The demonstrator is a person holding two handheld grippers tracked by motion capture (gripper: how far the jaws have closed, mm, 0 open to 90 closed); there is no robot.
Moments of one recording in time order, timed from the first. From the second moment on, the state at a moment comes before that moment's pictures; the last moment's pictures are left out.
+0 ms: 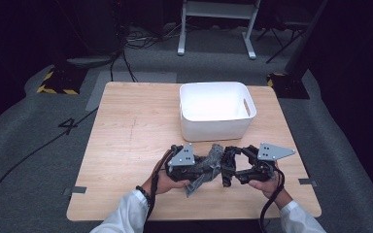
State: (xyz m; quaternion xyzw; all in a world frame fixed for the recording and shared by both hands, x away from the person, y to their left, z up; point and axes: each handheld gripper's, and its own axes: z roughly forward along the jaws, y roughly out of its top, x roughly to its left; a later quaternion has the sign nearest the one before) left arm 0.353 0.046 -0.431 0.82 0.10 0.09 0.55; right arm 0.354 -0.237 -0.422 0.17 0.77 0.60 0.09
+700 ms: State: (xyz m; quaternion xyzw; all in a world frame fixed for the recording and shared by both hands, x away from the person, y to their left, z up) left arm 0.355 -0.005 -0.488 0.87 0.09 0.02 0.49; right arm 0.344 -0.232 -0.415 0.13 0.77 0.62 0.10
